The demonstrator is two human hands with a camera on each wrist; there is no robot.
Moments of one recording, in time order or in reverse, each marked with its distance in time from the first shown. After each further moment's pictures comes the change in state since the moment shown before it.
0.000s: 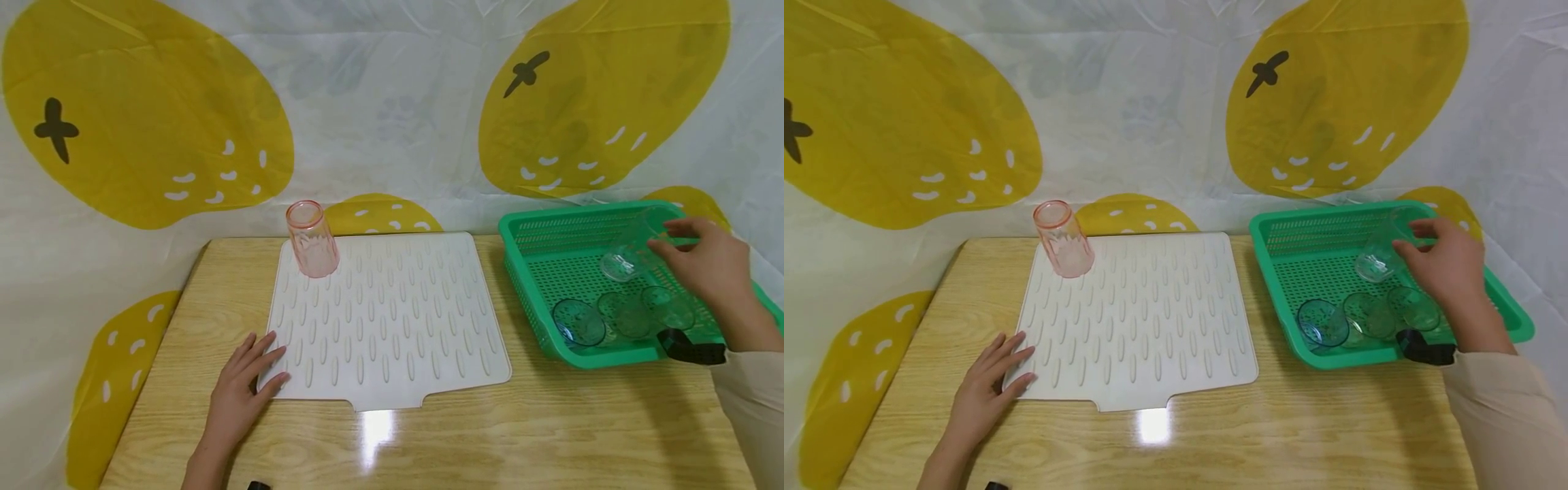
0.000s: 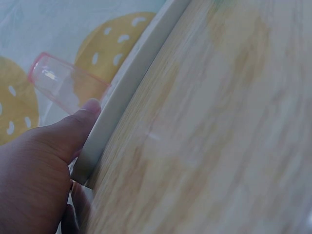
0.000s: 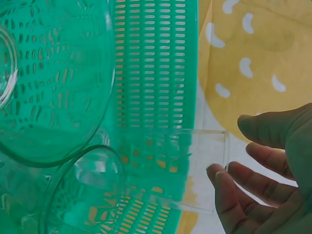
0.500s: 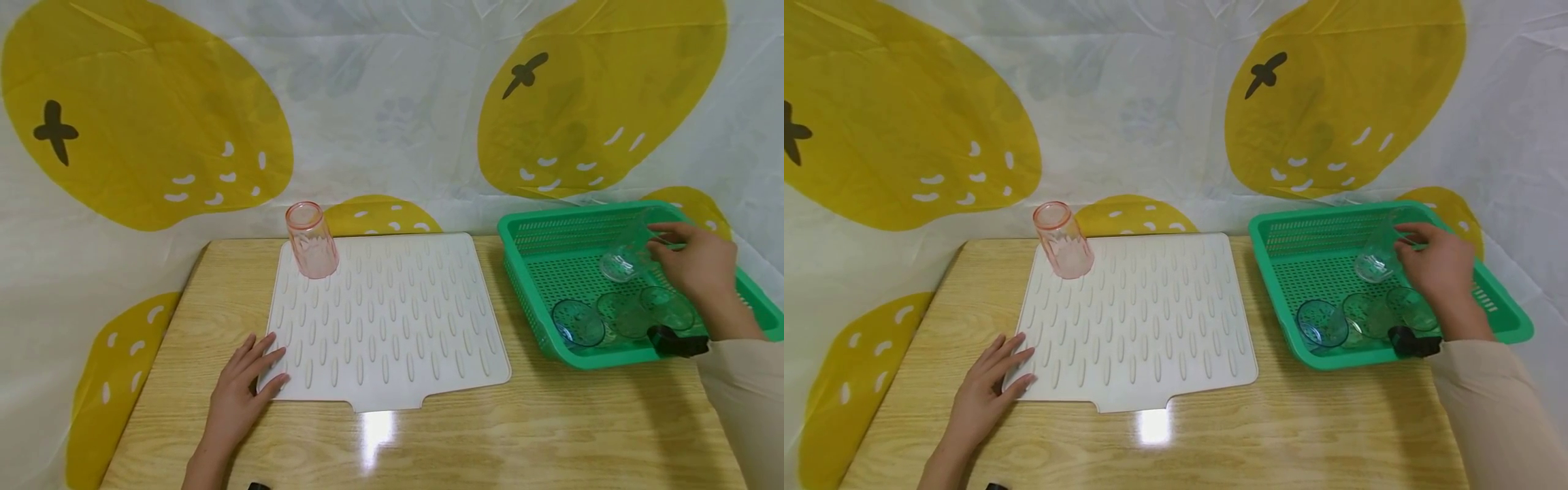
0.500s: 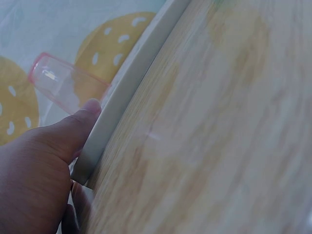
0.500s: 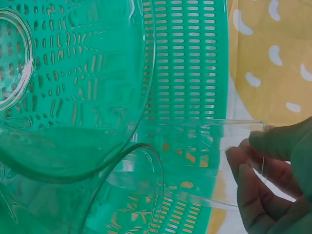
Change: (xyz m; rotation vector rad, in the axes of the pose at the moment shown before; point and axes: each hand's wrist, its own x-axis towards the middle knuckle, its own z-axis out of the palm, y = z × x) left_hand -0.001 -0.003 0.002 -0.001 0.002 0.006; right_hand 0.014 0.017 0.016 -0.019 0.078 -0.062
